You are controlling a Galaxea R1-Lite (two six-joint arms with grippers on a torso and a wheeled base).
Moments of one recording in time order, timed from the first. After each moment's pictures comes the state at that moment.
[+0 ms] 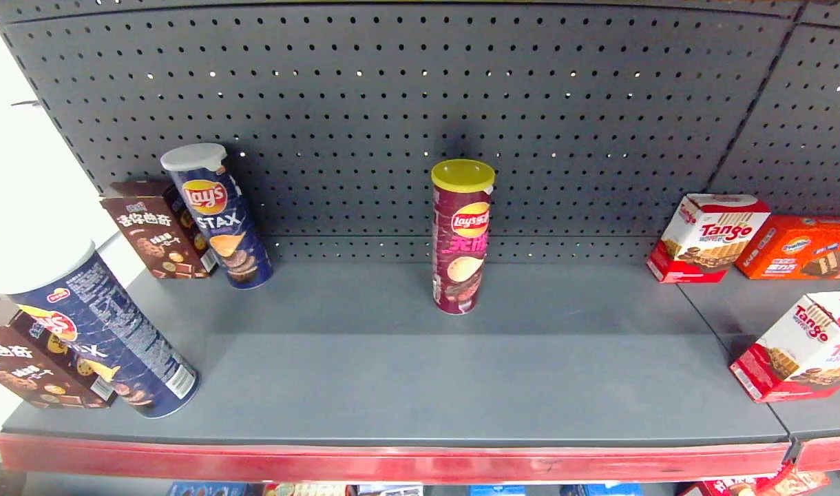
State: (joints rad) left arm 0.00 0.00 0.00 -0.01 0.05 -0.01; right arm 0.00 0.00 0.00 0.00 -0.01 -0.01
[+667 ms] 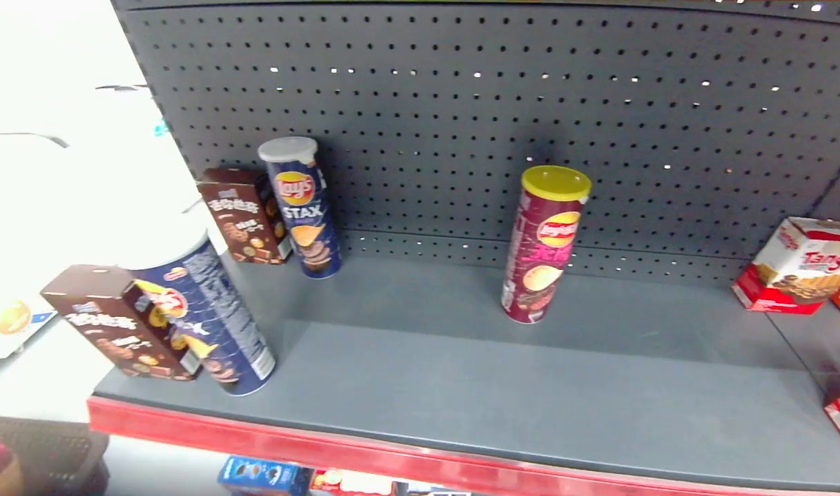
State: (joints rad) left arm 0.00 0.00 0.00 -0.01 0.05 -0.02; right arm 0.00 0.00 0.00 0.00 -0.01 -0.01
